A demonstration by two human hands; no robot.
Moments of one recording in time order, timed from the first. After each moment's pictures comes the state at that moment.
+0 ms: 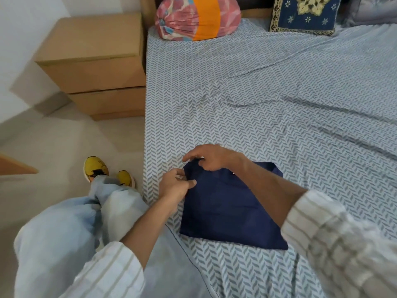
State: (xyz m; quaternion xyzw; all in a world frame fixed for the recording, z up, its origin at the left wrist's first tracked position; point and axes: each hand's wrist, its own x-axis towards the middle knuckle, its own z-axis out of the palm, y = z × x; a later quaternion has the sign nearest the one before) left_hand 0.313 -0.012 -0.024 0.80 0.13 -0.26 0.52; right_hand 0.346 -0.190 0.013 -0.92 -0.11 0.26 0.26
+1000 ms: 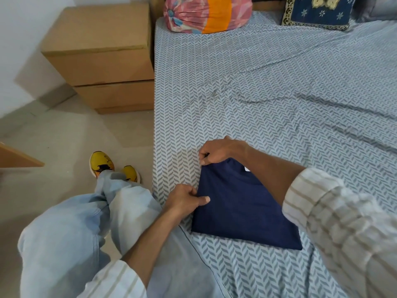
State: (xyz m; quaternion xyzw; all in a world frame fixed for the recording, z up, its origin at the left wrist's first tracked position) left_hand 0.292 0.015 -0.031 0.86 0.04 -0.33 0.40; right_hand 0.384 -0.176 0.006 -0.92 -0.08 0.35 0.14
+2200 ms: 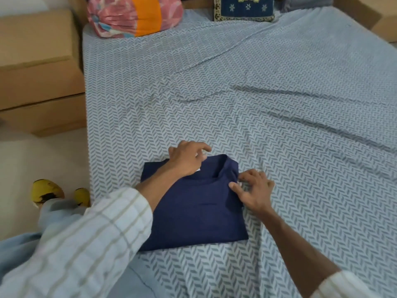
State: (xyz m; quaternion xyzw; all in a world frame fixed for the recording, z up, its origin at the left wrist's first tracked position) left_hand 0.333 -0.168 0.005 0.88 -0.34 -0.23 0.24; right_hand 0.141 -0.315 -0.075 -0.90 0.34 -0.09 0.26
